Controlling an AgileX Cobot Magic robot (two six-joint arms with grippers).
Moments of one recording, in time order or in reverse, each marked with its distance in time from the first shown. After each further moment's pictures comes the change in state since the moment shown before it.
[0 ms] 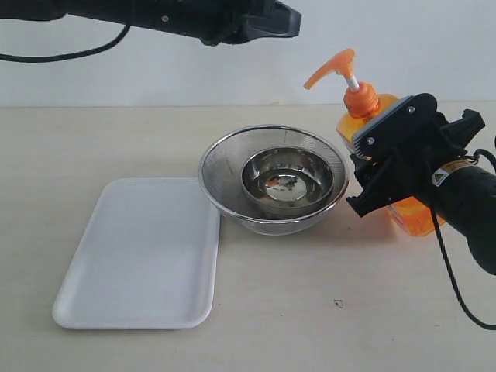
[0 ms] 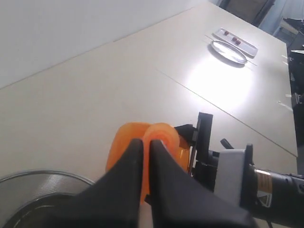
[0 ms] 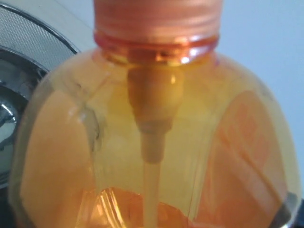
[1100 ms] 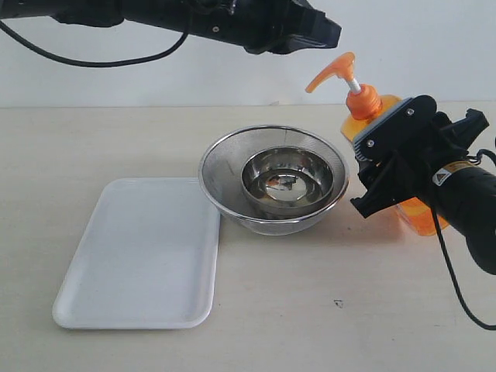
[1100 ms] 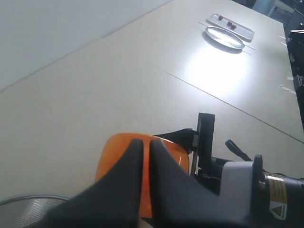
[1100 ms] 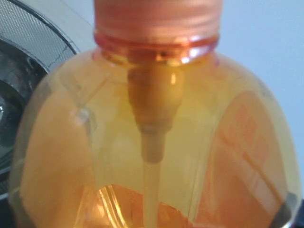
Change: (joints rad) left arm -0.077 0.118 -0.137 0.060 -0.028 -0.002; right arm 0.001 0.004 0.000 0.047 -0.006 -0.063
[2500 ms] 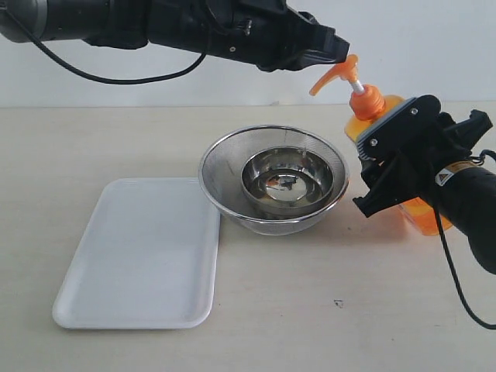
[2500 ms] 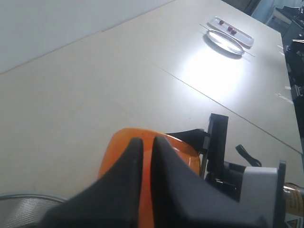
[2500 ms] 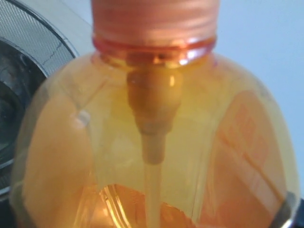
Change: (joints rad) left arm -0.012 0.083 -0.024 -0.049 -0.003 -0.008; right arm -0.002 0.000 0.000 -0.010 0.004 0.022
